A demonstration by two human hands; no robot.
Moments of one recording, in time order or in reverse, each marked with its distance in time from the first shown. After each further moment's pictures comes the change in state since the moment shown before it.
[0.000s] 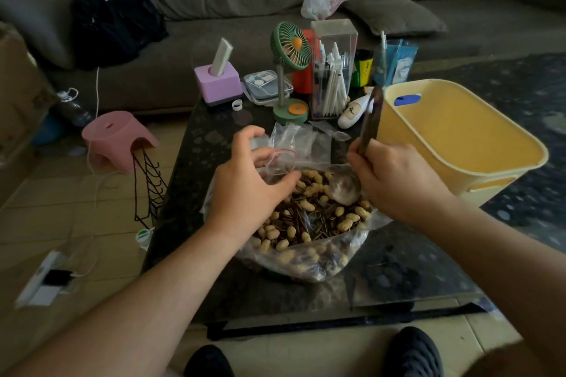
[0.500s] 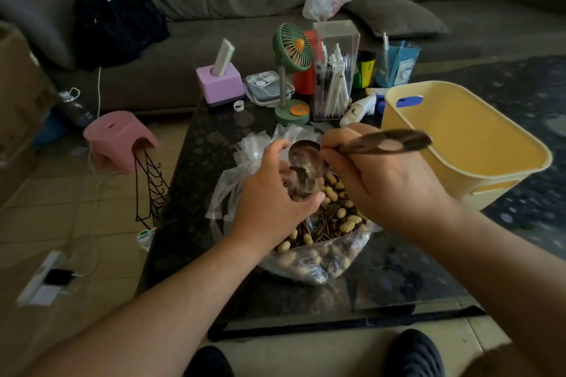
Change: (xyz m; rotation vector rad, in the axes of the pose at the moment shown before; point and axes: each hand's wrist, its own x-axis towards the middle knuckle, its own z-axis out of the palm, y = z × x) left_hand -0.009 0.002 0.028 -0.031 -0.146 -0.071; right_hand 0.005 -0.038 -0.014 0.056 0.217 -0.406
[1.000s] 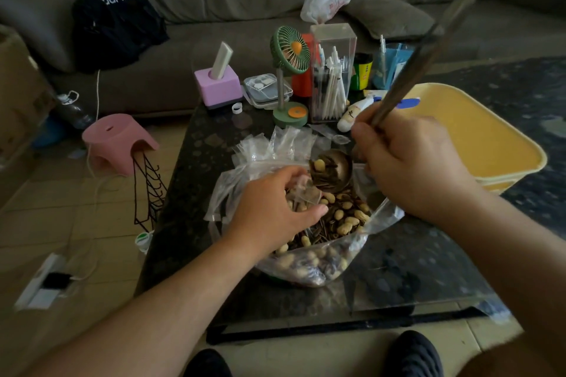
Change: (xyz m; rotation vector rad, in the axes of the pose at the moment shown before) left_hand -0.006 0.005 -0.007 0.047 -0.160 0.006; right_hand 0.008 0.002 -0.029 0.056 -0.030 0.433
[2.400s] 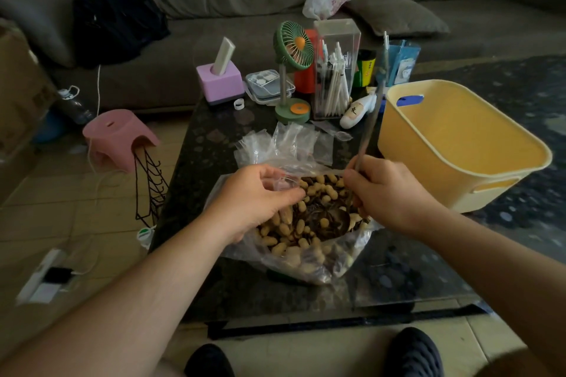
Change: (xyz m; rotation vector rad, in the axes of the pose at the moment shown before) left_hand 0.016 -0.021 -0.024 -0.227 -0.103 -0.355; right_hand -0.019 0.027 0.042 0.156 -0.382 0.404
